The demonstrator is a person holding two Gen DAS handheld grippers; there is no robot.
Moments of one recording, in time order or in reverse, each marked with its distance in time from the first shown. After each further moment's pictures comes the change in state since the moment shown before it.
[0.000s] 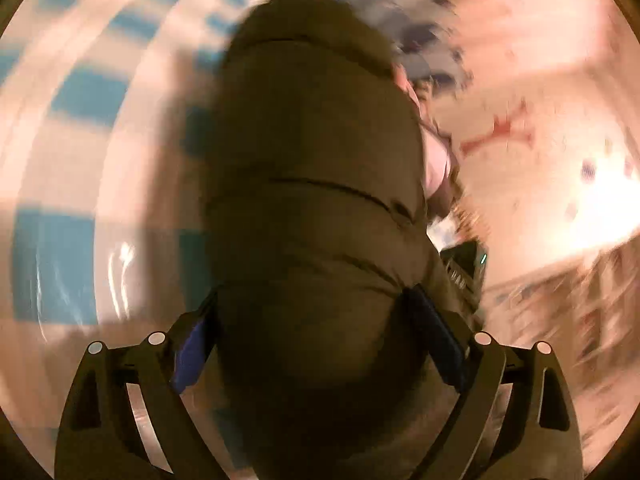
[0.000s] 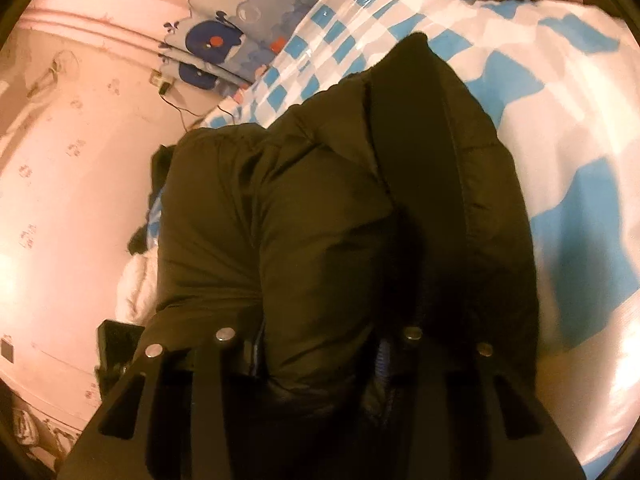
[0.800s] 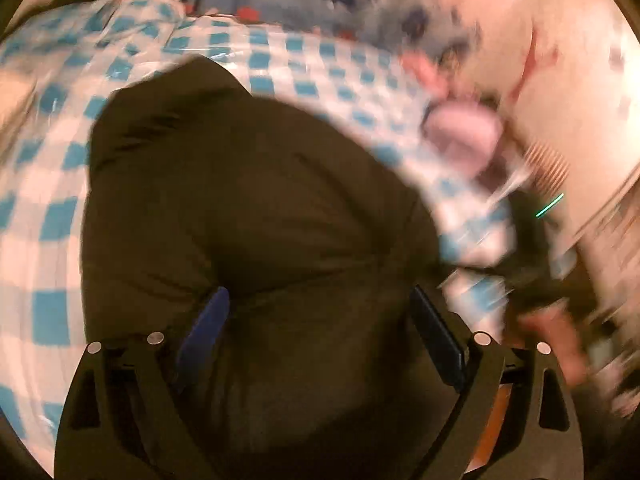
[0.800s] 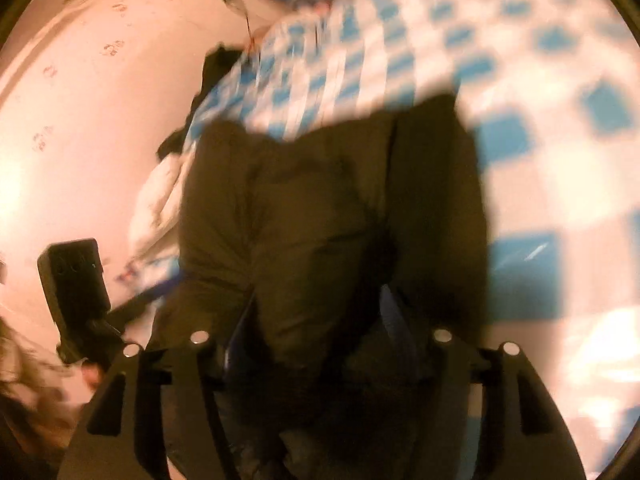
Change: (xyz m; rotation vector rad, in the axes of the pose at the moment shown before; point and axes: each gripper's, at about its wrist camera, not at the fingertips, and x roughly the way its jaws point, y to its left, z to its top) left arm -0.079 -0.037 -0.018 0.347 -0.036 0.455; right arm 0.063 0.156 -0.073 -0.264 0.132 -0.019
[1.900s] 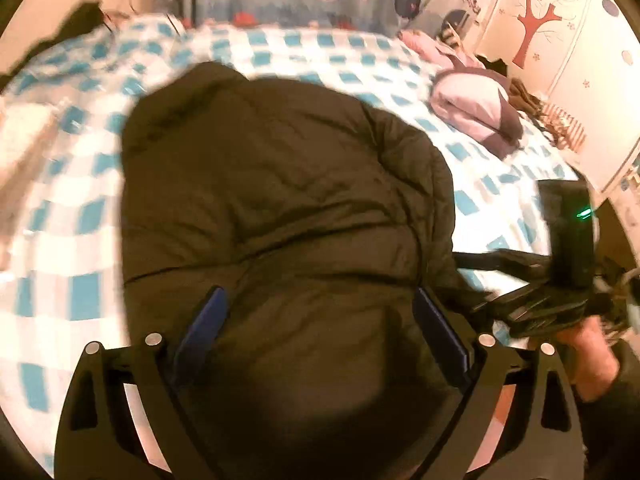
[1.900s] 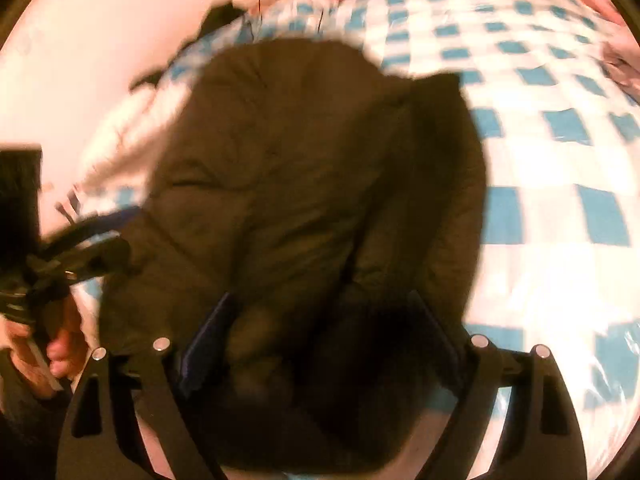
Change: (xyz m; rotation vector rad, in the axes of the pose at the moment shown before) left arm -0.053 -0.011 -0.040 0.057 -0.026 0.110; right arm -0.017 0.035 -0.086 -0.153 0.059 -0.183
